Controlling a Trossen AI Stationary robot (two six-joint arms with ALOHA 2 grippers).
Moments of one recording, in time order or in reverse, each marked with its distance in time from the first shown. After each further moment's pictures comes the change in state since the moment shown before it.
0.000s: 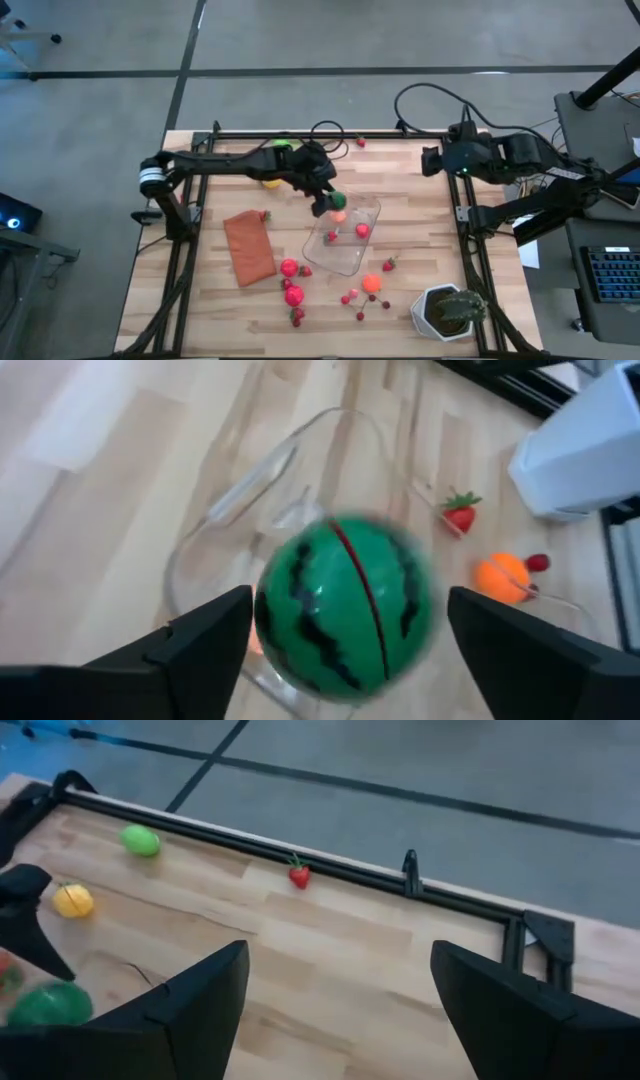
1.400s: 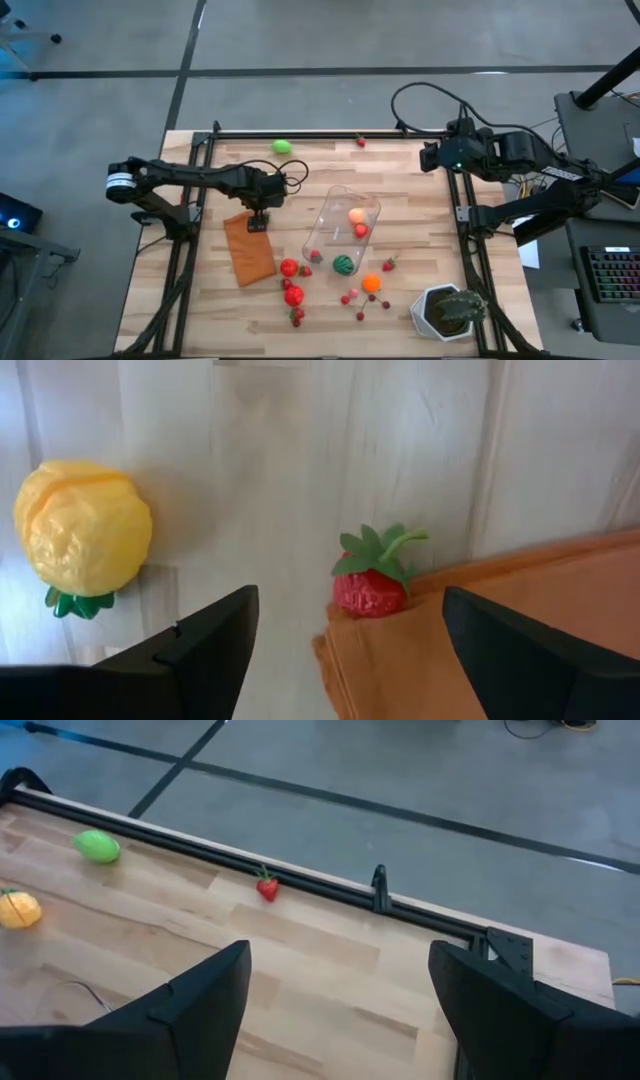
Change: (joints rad) left arm -0.017 -0.255 -0.457 -0.426 -0.362 0.388; right arm -0.059 0.013 -0.012 0.009 0.036 -0.059
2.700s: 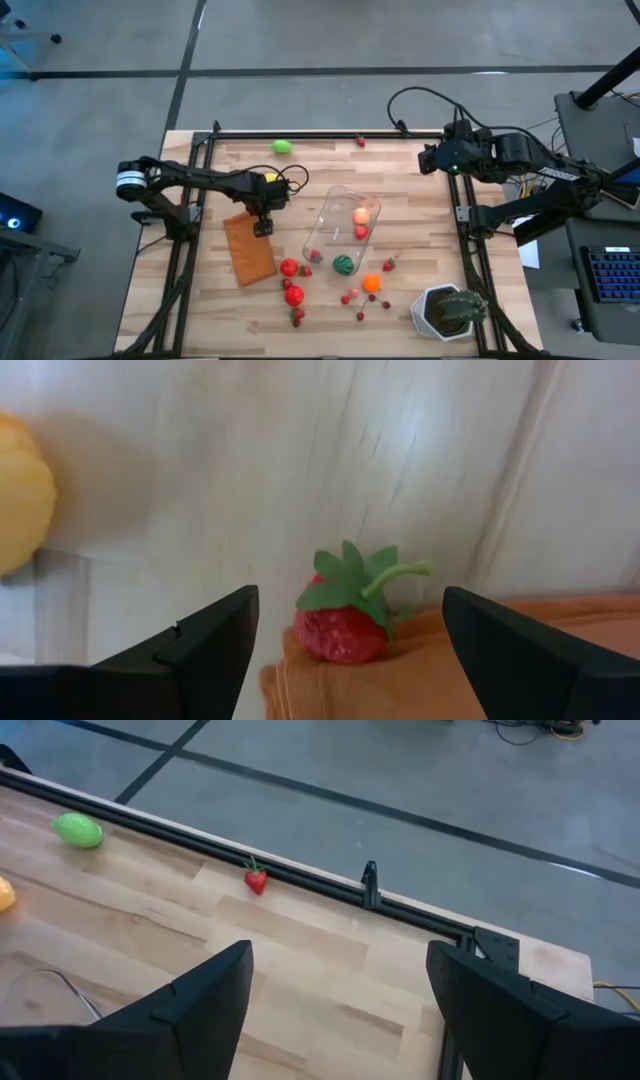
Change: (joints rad) left arm 0.000 0.083 -0.070 0.114 0.050 -0.180; right arm 0.000 0.002 -0.028 -0.006 0.007 -0.027
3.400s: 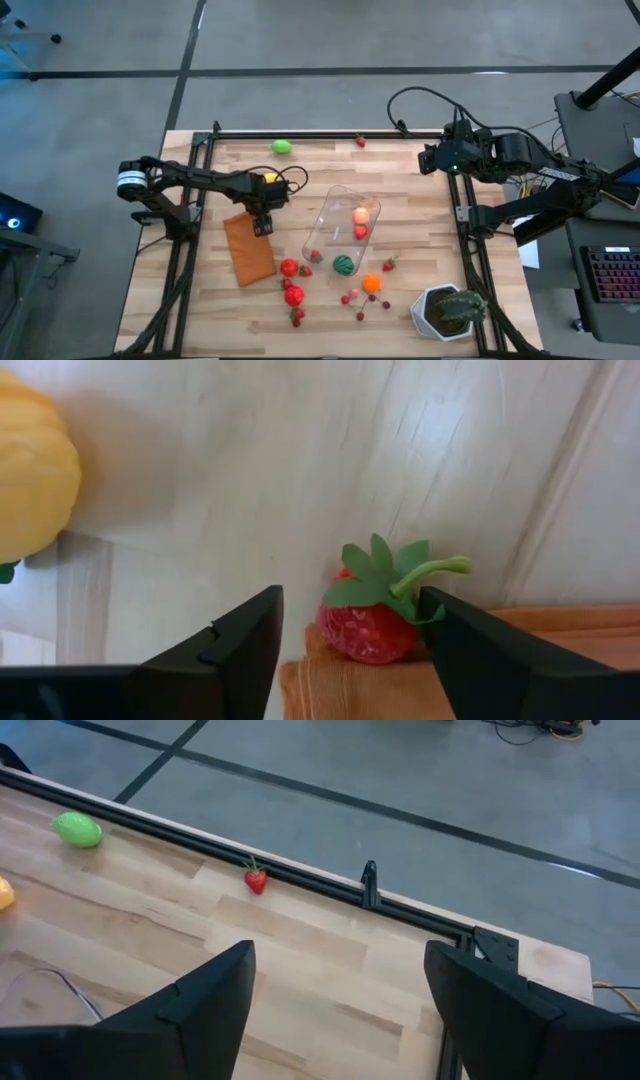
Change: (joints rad) left arm 0.000 0.006 -0.015 0.013 -0.050 -0.023; right arm 0.000 0.000 0.000 -0.001 0.001 0.000
